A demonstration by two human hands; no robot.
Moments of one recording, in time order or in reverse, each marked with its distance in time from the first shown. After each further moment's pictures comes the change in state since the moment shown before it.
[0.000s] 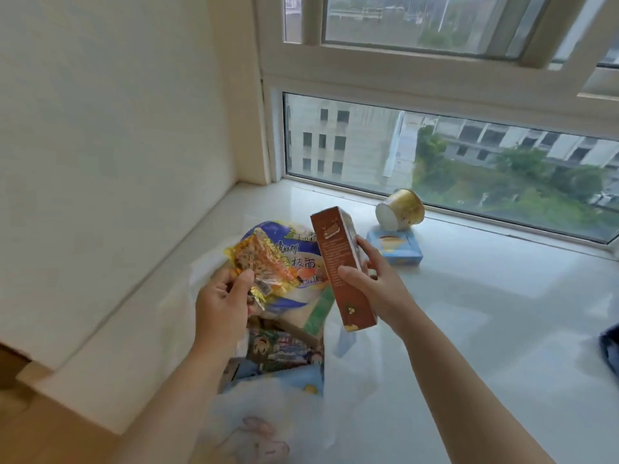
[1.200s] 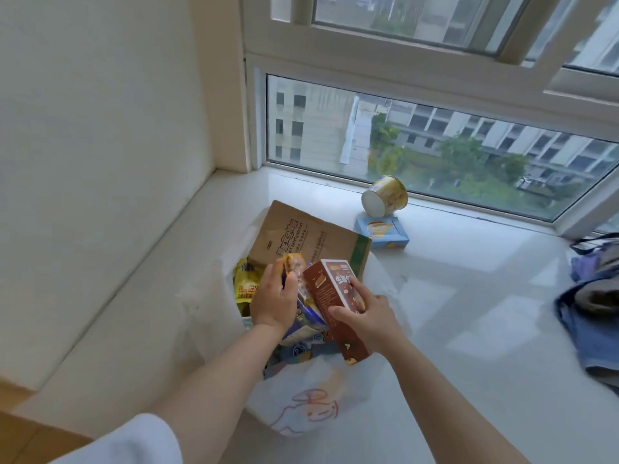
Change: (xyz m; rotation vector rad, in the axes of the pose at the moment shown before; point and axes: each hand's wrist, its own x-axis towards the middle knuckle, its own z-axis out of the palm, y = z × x) left_hand 0.053 -0.094 0.023 0.379 -0.301 0.128; right_hand -0.014 0.053 0.079 -0.529 0.176 0.402
